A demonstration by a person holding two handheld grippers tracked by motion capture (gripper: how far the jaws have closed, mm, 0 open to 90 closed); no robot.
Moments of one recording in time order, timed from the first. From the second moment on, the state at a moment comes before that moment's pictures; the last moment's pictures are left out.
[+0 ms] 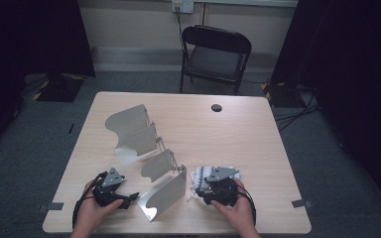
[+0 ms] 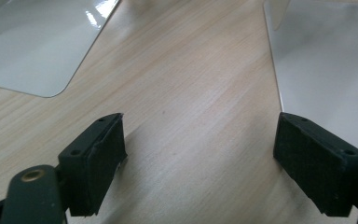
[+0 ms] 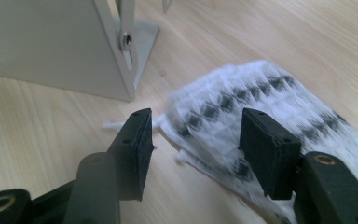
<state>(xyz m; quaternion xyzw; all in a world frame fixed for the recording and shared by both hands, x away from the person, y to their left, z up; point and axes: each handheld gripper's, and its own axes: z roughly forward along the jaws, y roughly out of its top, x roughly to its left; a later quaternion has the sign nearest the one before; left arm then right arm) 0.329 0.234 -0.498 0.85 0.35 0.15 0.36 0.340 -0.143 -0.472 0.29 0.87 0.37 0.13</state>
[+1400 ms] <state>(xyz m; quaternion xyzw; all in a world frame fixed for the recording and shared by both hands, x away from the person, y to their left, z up) 0.325 0.241 -0.494 0.85 0.36 0.15 0.35 0.369 -0.150 -0.474 0.32 0.88 0.33 0.14</state>
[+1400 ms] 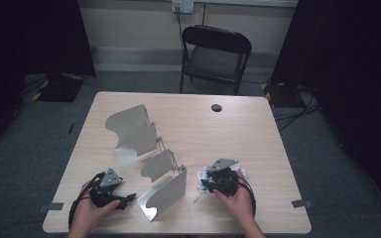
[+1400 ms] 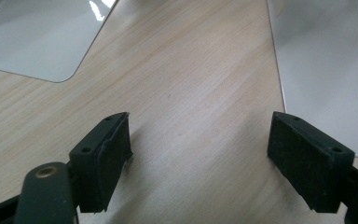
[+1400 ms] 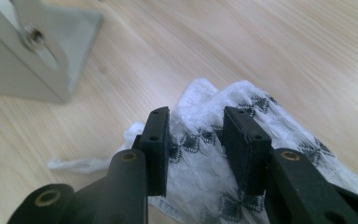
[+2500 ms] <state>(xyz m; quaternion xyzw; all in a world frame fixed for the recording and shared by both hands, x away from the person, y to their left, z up) 0.324 0.245 -0.497 0.84 0.37 0.15 0.36 0.381 -0.114 -0.355 0.32 0.84 0.40 0.16</state>
